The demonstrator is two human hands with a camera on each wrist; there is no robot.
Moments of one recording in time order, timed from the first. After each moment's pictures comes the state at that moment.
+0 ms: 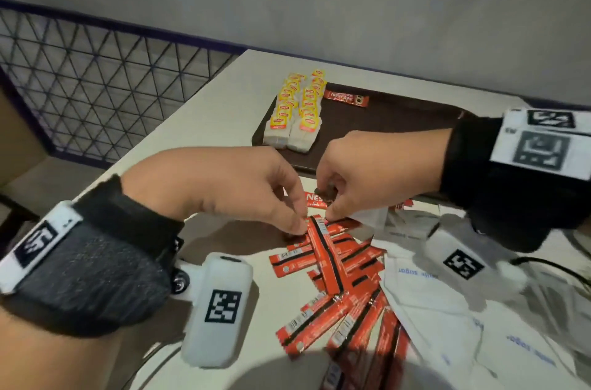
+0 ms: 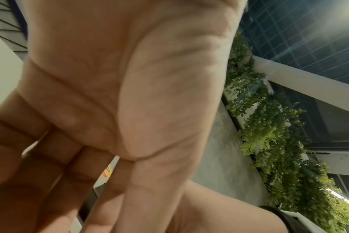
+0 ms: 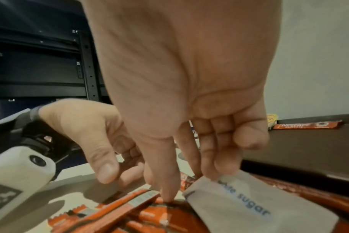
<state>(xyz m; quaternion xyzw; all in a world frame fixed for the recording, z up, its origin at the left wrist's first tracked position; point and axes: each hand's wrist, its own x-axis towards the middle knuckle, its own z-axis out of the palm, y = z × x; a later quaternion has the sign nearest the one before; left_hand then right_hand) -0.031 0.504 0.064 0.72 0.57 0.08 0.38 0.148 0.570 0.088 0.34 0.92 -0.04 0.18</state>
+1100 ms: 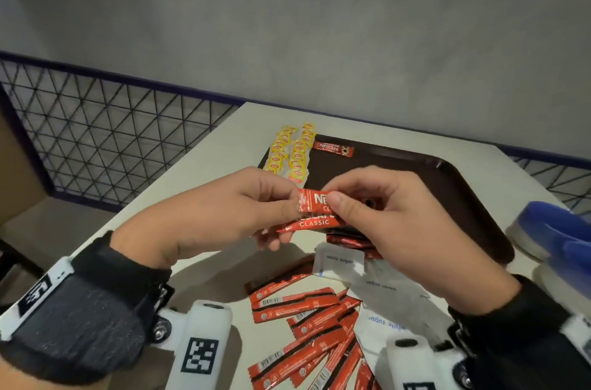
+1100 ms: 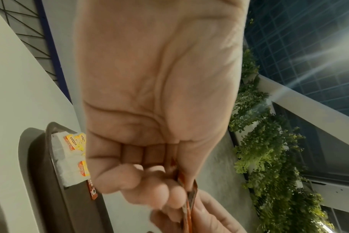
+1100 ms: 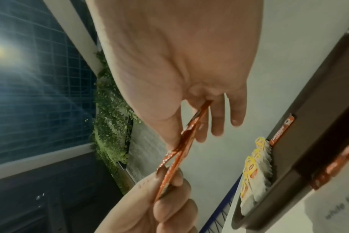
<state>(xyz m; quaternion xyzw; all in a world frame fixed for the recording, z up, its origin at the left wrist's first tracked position) -0.030 0.499 0.080 0.67 0.45 0.32 0.49 0.198 0.523 0.091 0.39 0.78 -0.34 -0.34</state>
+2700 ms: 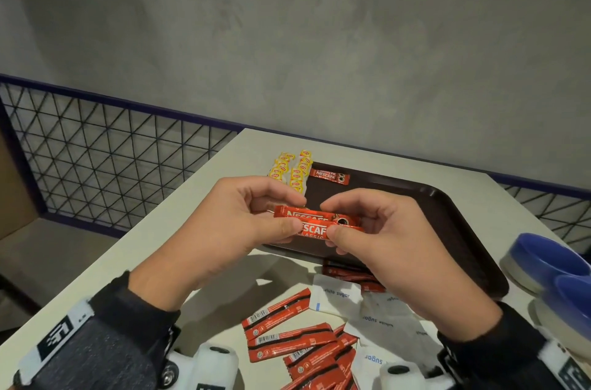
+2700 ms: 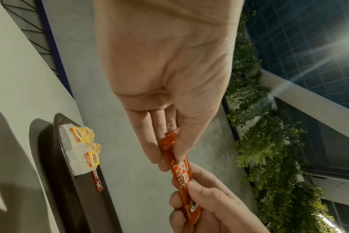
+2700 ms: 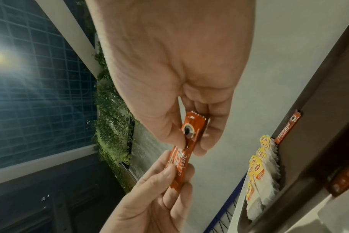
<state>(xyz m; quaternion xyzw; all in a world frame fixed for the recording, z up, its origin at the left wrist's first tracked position) -0.022 0.504 0.079 0.56 0.44 0.54 0.44 0.193 0.528 0.097 0.39 0.73 -0.40 -0.39</state>
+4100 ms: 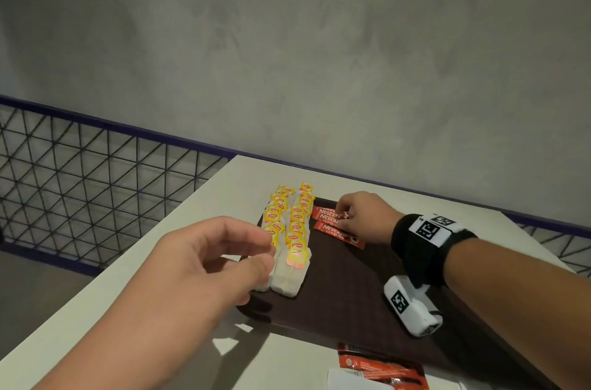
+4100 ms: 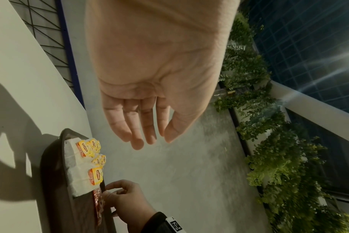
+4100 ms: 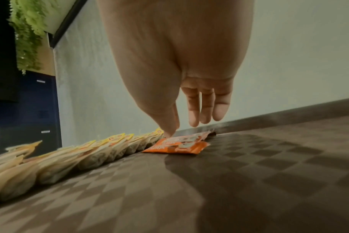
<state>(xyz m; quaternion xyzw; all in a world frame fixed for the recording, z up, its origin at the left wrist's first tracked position) -0.043 0.525 0.073 0.50 0.52 0.59 0.38 0.166 0.778 0.064 0.54 0.84 -0.03 -0.07</state>
